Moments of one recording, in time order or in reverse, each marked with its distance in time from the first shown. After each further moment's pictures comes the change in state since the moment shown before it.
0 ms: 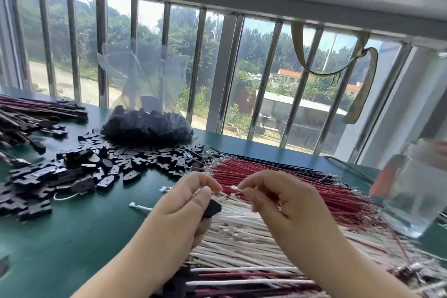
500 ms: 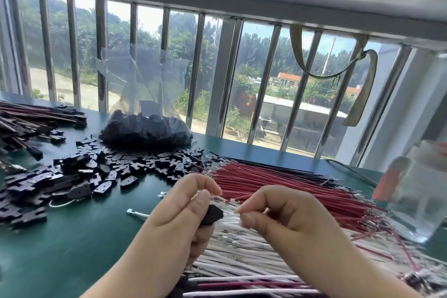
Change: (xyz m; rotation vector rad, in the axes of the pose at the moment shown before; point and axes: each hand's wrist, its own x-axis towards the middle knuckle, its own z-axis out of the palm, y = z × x) left_hand -0.005 0.003 0.000 -0.066 -0.044 0.103; right_hand -0.004 0.001 -0.005 0.254 -0.166 0.139
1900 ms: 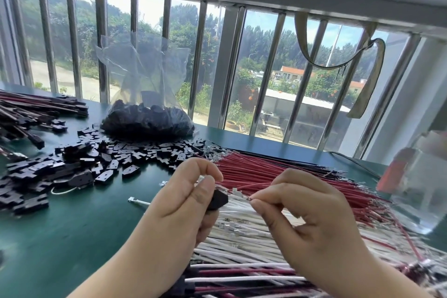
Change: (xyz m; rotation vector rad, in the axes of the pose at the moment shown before) left_hand -0.005 0.001 0.004 0.020 -0.020 0.148; right_hand -0.004 0.015 0.004 -0.253 0.333 -0.499
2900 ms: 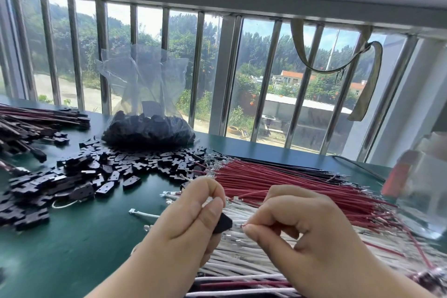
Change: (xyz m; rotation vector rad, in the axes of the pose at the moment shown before) left_hand -0.001 -0.003 0.002 0.137 -0.012 -0.058; right_hand 0.005 -0.013 -0.009 0.092 -0.271 0.178
